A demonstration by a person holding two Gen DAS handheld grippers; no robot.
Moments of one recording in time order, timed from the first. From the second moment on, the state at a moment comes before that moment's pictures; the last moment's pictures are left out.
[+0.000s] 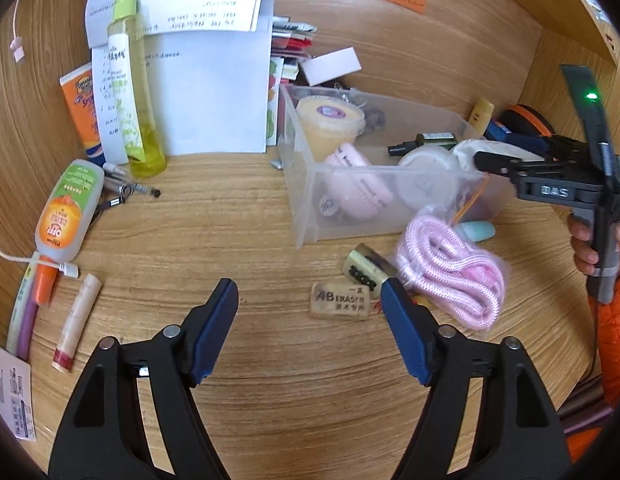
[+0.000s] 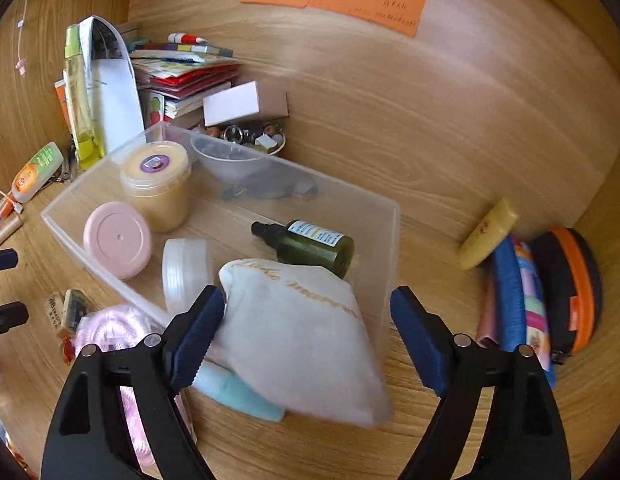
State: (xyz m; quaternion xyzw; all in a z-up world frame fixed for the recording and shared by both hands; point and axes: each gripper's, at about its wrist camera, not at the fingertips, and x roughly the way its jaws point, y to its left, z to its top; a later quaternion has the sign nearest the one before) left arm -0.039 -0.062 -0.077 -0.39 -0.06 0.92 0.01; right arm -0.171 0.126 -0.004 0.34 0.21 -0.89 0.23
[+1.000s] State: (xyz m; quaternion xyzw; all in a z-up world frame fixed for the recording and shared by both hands) left arm -0.053 -0.044 -0.106 -0.47 -0.01 0.88 0.03; right arm -0.098 0.098 -0.045 0.42 0.21 -0.79 0.38
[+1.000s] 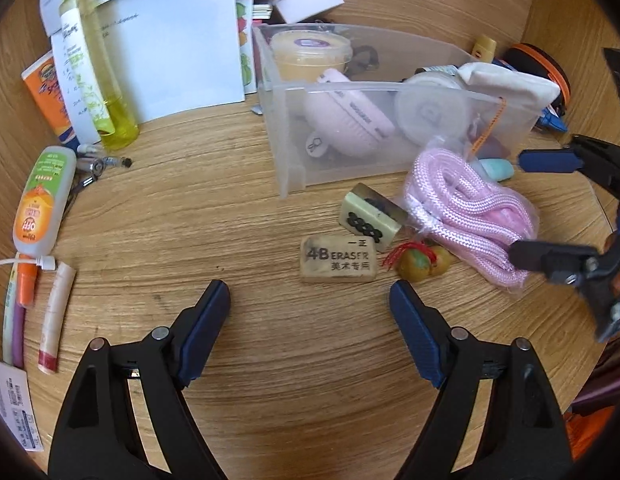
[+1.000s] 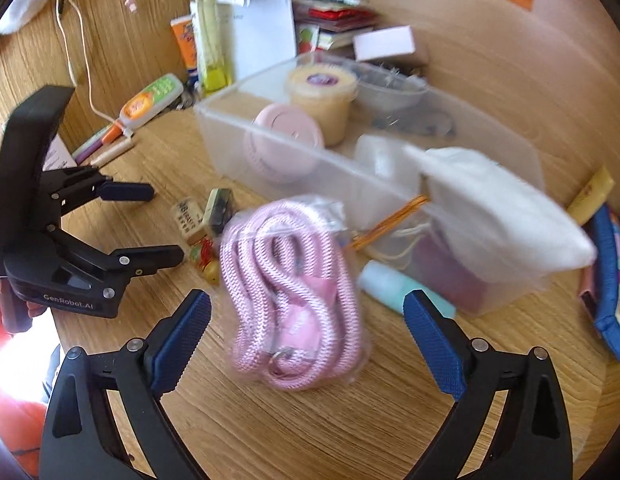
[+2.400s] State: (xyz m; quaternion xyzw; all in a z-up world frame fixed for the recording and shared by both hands) left arm -0.041 -0.032 -0.035 -0.35 -0.04 0.93 0.07; right arm -0.082 0.148 -0.004 0.39 0.12 -0.82 0.39
